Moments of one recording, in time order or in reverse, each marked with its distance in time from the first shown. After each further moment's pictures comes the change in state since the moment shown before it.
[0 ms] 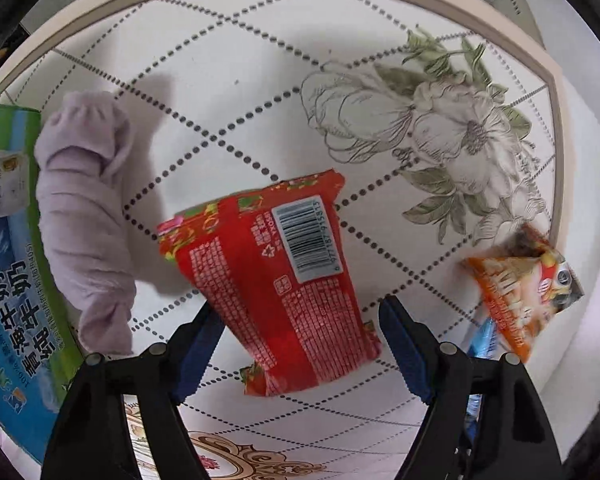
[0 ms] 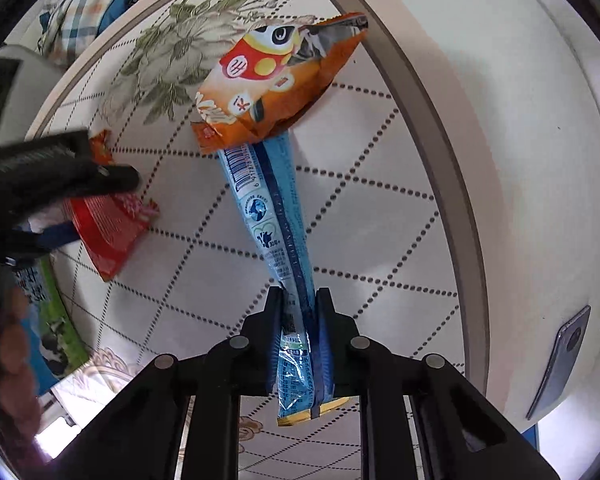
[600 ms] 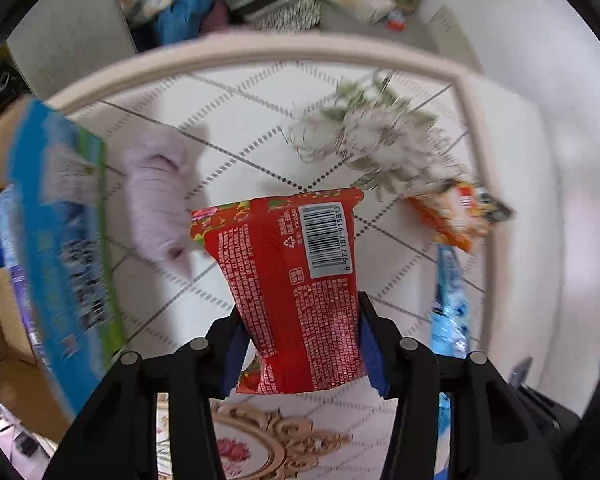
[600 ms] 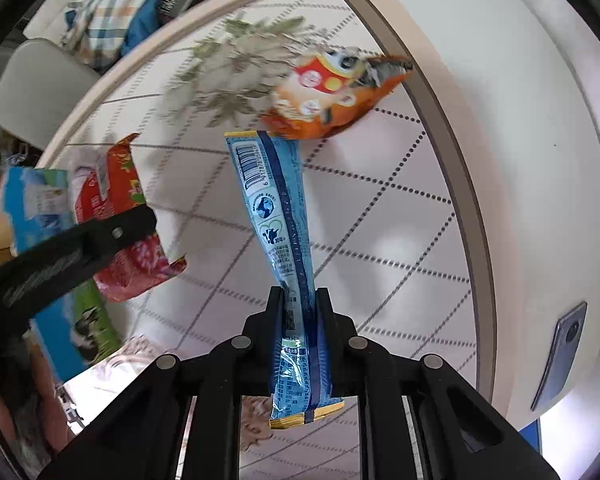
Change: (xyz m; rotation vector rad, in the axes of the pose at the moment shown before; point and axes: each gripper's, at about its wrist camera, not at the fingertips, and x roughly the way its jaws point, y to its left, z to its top) left arm -0.091 0.025 -0.074 0.159 -0.232 -0.084; right arm -0.063 0.013 -0.021 -0.044 -0.054 0.032
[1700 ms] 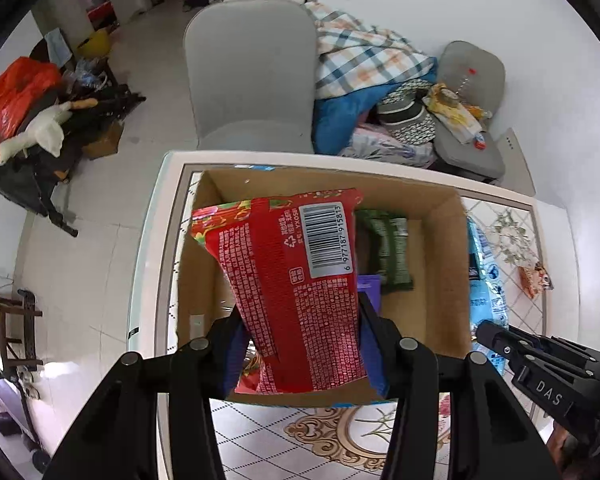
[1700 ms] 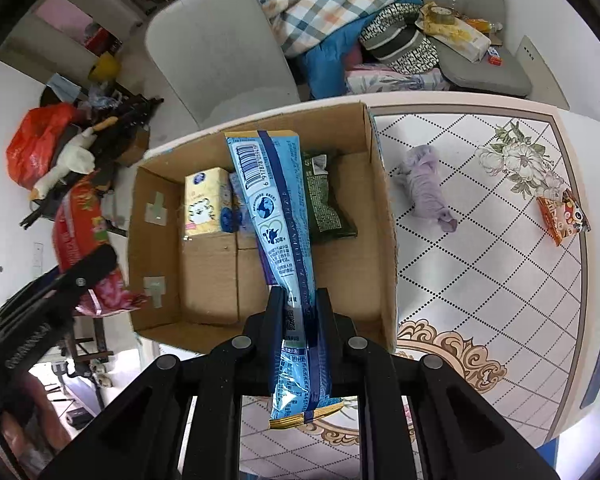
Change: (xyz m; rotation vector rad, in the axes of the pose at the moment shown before) left arm -0.192 0.319 -0.090 -0.144 -0.276 0.129; right arm -0.072 0.356 -0.093 -0.296 -0.144 0.107
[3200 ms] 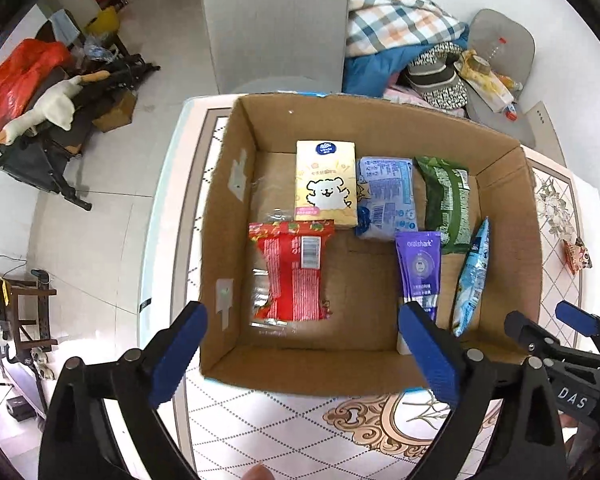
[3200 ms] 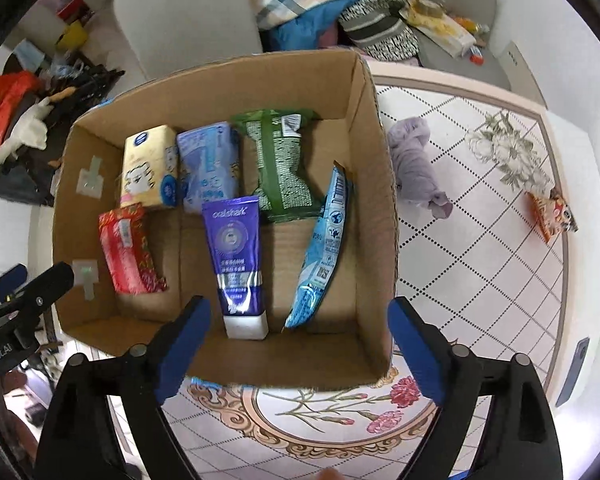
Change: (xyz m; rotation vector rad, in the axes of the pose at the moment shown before) left arm 0.026 0.032 -0.036 -0.008 0.105 0.066; right arm 0.065 0.007 -0.015 -0.064 0.035 -0.194
